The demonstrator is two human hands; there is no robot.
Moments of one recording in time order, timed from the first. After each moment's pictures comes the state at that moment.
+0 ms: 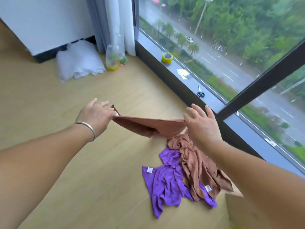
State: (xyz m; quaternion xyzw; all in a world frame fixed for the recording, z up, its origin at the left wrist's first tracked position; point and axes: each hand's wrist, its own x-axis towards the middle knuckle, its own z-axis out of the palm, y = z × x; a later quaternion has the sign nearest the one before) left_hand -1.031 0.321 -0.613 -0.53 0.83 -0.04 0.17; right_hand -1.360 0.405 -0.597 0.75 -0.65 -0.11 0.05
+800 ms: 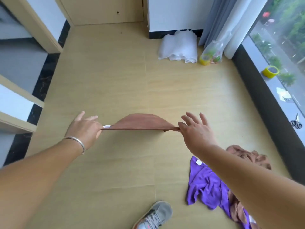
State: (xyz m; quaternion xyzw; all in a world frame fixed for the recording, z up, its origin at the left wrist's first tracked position) left_hand -0.749 0.662 -0.618 -0.78 0.57 0.07 0.25; right_hand -1.082 0.512 -0.642 0.92 -0.39 -0.07 -0.03
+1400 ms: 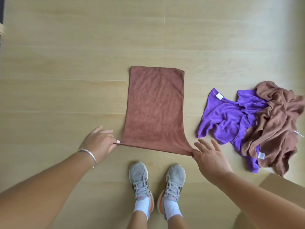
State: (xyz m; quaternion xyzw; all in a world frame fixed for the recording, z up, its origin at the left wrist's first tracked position) left_hand -0.857 0.936 -0.890 -0.71 0.60 0.31 0.21; right_hand -1.210 0.782 -0.879 0.89 -0.31 -0.32 -0.13
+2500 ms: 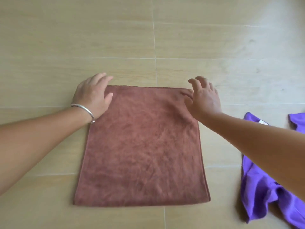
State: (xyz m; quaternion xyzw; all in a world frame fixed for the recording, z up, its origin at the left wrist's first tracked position) left_hand -0.753 0.677 -1.204 -0.81 0.58 0.03 -0.10; right_hand -1.052 0.518 -1.205 0.86 -0.49 0.05 -0.10
